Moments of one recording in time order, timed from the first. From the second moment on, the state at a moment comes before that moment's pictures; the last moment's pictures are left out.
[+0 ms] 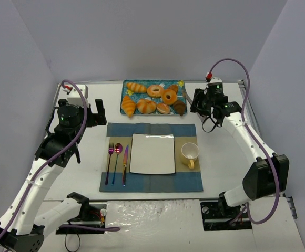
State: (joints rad) left arm -0.38 0.92 1.13 -0.49 -0.29 -0.14; right arm 0.23 1.47 1.27 -0.48 0.06 0.34
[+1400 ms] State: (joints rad) left arm -0.38 0.92 1.13 -0.49 -0.29 -0.14; right arm 0.36 1.59 1.19 -0.45 0.16 0.34
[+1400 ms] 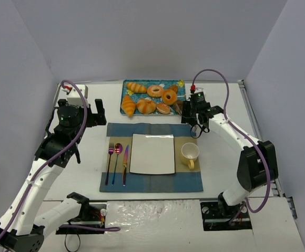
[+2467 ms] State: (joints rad) left arm -0.38 0.92 1.13 -0.49 -0.30 -0.12; right arm 0.37 1.69 1.19 -0.40 0.16 0.34
